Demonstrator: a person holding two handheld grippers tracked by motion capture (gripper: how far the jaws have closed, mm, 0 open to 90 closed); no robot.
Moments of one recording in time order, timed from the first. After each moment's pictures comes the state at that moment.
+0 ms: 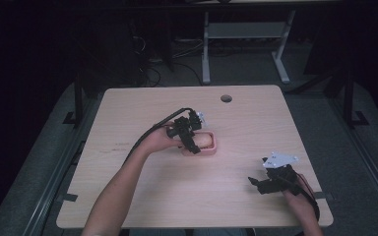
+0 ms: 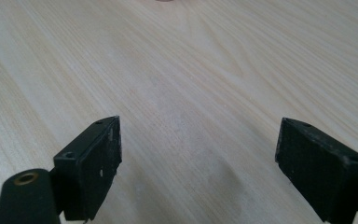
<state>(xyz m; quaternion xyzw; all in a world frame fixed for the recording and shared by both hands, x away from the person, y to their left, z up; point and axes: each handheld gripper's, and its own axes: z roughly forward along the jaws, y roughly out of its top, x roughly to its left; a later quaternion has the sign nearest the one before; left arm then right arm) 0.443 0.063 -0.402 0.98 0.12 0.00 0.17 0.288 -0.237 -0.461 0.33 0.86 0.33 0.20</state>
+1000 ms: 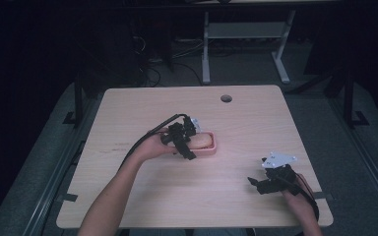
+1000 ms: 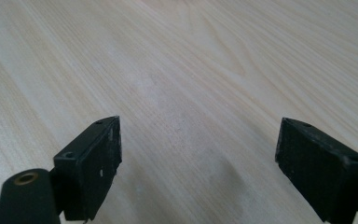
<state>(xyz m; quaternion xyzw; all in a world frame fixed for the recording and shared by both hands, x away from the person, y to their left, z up) 0.424 0.079 -0.406 0.98 0.13 0.00 0.18 0.289 -0.235 -0.461 0.33 0.86 0.33 0.20</state>
